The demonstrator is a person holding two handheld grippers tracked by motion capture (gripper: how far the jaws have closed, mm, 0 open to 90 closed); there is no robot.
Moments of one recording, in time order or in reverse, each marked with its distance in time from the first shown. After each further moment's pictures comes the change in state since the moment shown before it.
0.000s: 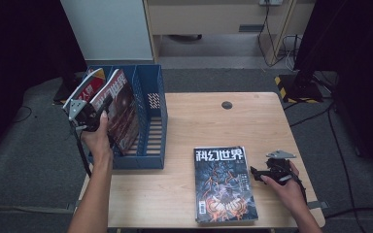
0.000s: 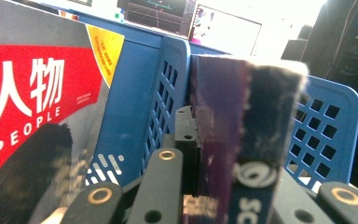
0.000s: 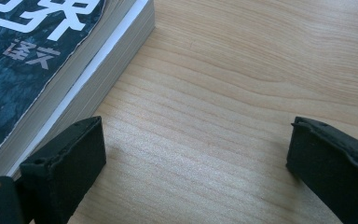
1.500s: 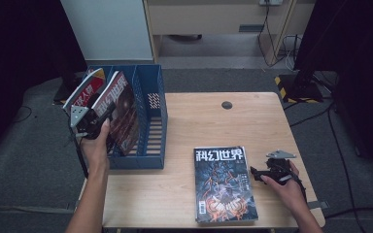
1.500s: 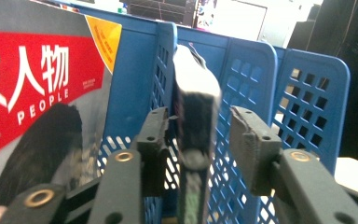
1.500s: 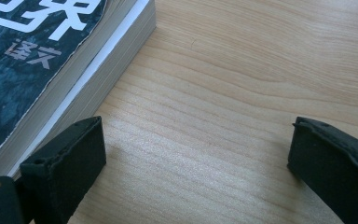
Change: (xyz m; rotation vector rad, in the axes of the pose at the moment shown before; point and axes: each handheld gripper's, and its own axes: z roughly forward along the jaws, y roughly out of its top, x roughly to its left) left arm -0.012 -0.006 -0.022 0.047 0.026 0.069; right arm 0.000 0.000 0.000 0.002 0.005 -0.001
